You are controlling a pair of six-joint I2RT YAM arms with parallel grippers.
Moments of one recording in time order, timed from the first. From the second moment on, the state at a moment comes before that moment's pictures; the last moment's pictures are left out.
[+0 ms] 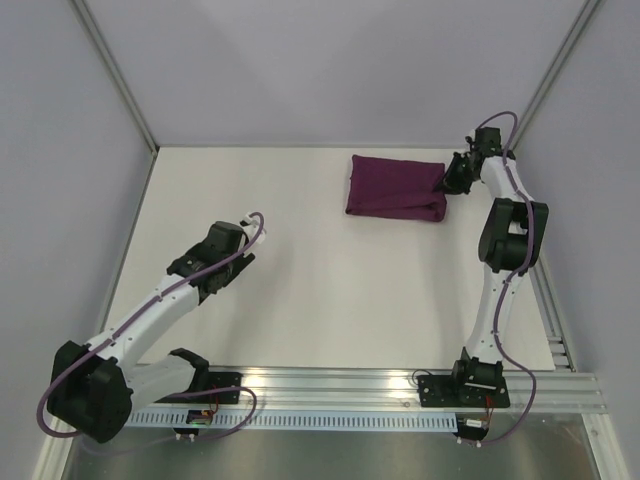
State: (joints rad) left arm -0.43 1.08 0.72 -0.51 -0.44 0.48; right arm -0.16 2.33 2.00 -0.69 -0.35 0.32
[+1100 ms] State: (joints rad) left arm -0.40 1.21 0.72 -0.48 -0.50 0.49; right arm -0.39 2.58 2.48 -0.66 -0.17 0.18
